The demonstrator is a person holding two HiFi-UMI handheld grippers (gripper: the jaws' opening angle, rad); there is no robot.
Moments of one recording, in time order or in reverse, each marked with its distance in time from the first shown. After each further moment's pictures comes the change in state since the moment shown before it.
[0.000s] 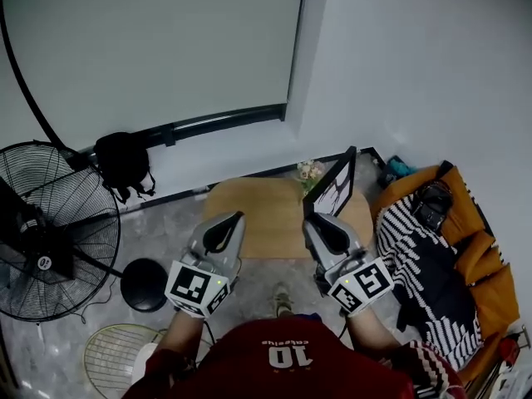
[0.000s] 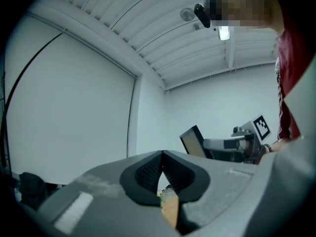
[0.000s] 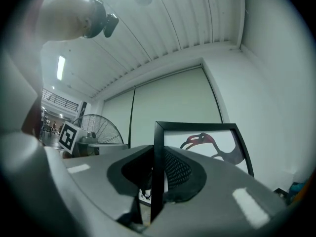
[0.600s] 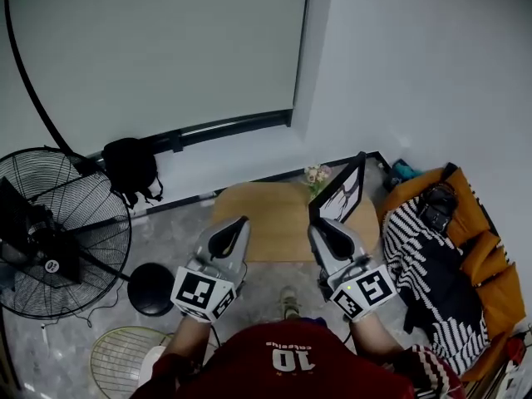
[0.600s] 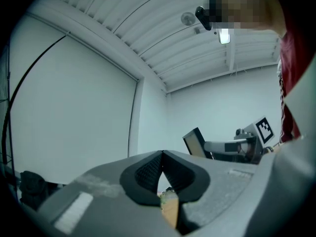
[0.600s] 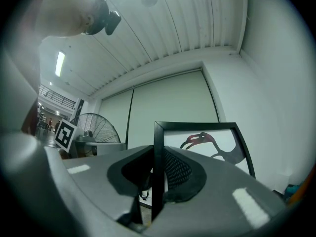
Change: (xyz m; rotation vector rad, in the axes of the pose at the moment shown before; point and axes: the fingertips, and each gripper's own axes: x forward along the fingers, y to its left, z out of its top) left arm -0.016 0.012 0.011 -0.017 -0.028 0.013; right arm 0.007 0.017 0.006 -0.023 -0.005 -0.042
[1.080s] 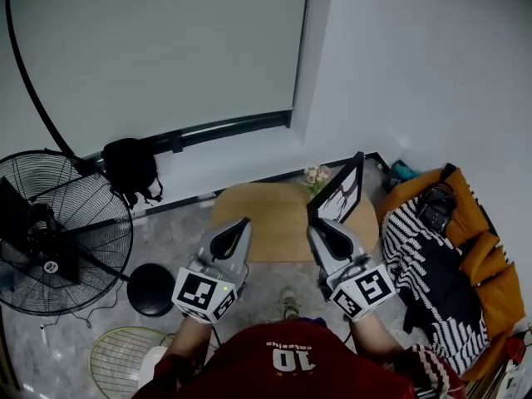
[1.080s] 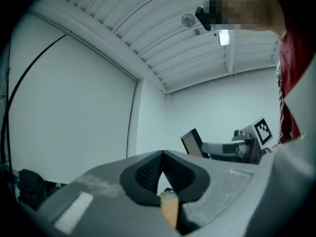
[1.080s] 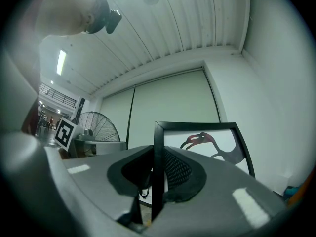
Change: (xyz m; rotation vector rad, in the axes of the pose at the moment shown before) left arm -0.012 -0.011 -0.004 -0.006 -0.009 -0.015; right arm -0.009 0.011 -0.006 -0.017 0.007 0.007
